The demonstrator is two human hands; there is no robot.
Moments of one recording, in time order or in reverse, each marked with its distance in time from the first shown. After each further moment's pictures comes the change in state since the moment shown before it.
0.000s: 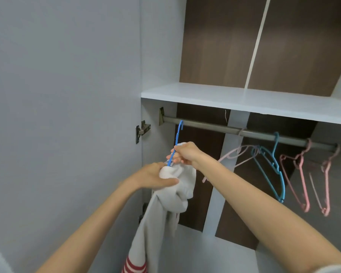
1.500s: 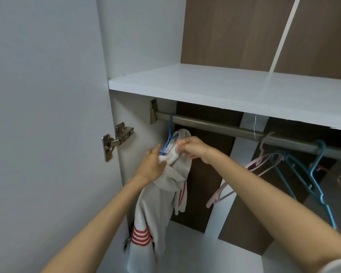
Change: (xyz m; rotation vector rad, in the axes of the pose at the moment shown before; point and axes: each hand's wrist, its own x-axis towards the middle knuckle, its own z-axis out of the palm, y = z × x) left_hand 0.207 -0.054 0.021 -0.095 0.287 -0.163; right_hand 0.185 0.015 -0.053 -0.312 -0.125 -0.103
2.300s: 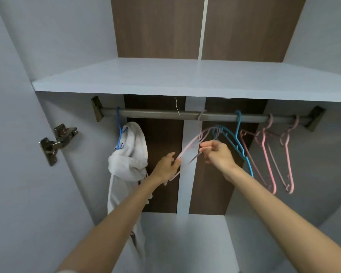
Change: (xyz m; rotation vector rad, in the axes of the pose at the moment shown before) left_hand -0.049 0.105 0.101 -0.179 -0.351 0.145; right_hand -0.167 0.099 -0.074 0.139 0.672 0.071
